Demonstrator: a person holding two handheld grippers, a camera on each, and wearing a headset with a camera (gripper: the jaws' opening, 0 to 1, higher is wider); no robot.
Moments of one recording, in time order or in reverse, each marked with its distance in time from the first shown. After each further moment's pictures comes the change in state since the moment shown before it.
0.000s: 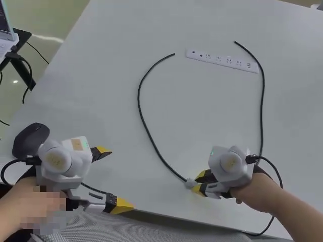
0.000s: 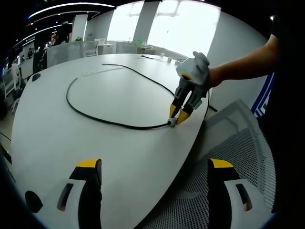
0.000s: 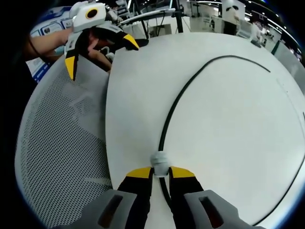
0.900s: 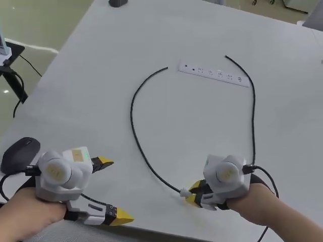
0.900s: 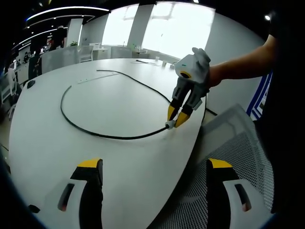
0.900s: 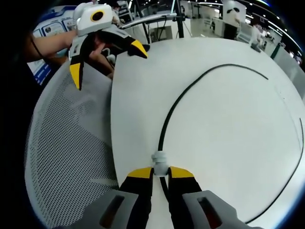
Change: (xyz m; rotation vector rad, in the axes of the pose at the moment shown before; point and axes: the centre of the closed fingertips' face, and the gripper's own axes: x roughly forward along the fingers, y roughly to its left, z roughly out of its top) left arm 0.012 -0.005 0.025 0.035 -0.036 -0.043; right arm -0.025 0.005 0.020 -0.018 -0.006 -0.008
